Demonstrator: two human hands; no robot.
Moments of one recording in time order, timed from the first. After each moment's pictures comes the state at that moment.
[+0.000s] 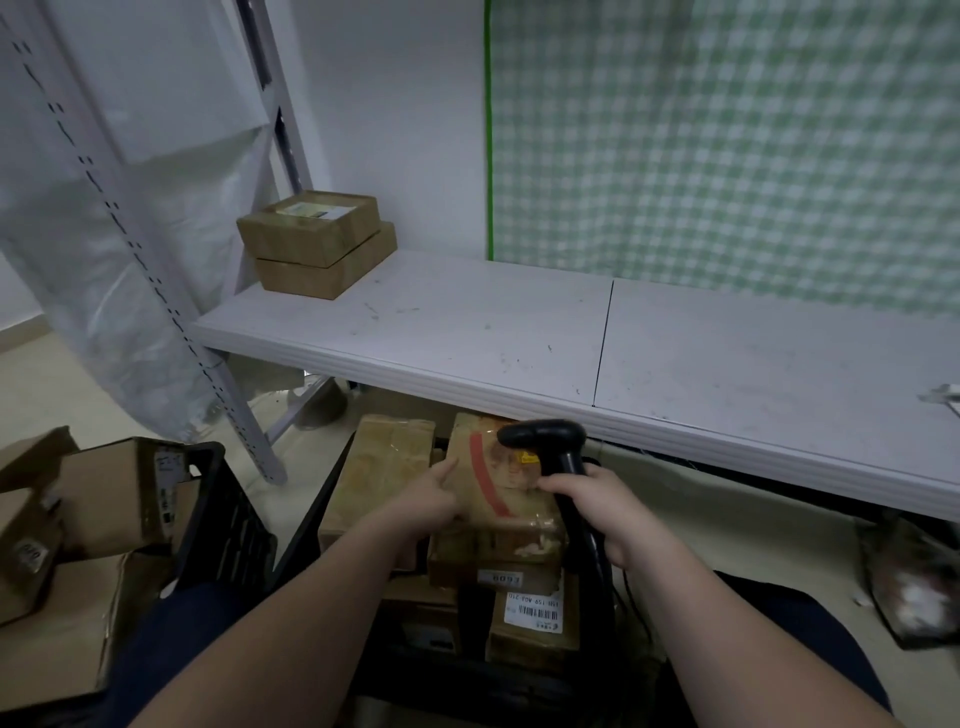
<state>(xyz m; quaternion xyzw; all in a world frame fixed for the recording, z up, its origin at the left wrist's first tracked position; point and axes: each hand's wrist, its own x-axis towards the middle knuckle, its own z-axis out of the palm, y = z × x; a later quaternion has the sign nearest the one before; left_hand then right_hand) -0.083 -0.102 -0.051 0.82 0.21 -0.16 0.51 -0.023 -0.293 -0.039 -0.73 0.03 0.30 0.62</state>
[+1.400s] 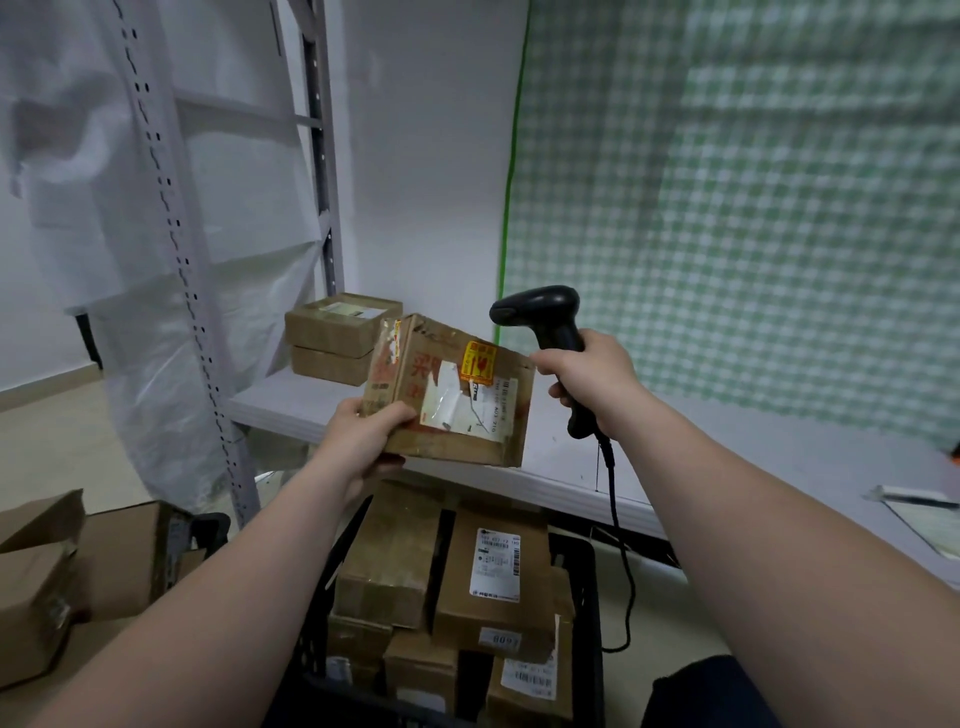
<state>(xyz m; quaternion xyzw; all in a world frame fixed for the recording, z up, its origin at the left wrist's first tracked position) -0.120 -0.013 0.082 0.65 0.23 0.15 0.70 -0.028 -0.224 0.161 -0.82 -0.14 -0.01 0.55</state>
